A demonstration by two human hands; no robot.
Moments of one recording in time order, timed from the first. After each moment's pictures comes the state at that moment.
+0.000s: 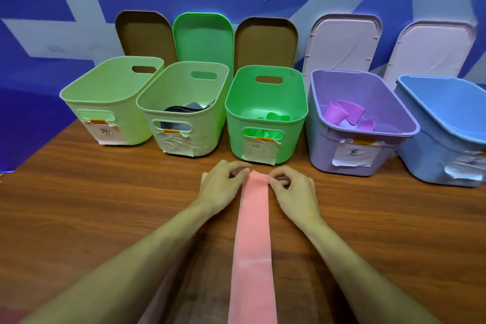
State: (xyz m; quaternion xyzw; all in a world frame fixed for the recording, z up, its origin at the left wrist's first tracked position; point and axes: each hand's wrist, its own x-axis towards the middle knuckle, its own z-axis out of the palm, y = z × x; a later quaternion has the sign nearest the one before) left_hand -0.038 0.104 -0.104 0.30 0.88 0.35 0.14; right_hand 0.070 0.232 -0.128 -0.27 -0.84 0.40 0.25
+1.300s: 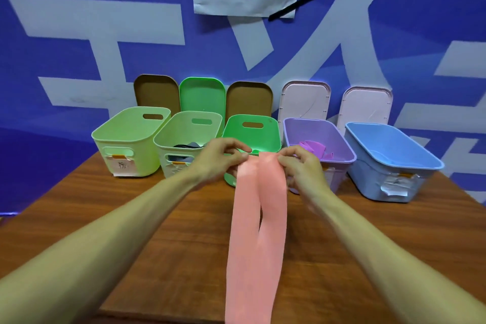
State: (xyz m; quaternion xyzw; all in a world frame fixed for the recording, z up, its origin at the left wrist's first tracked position) left_hand -0.007 0.076 0.041 0.41 0.72 0.53 0.18; right_hand 0.126 0.205 0.029 -0.23 -0.69 0.62 0.31
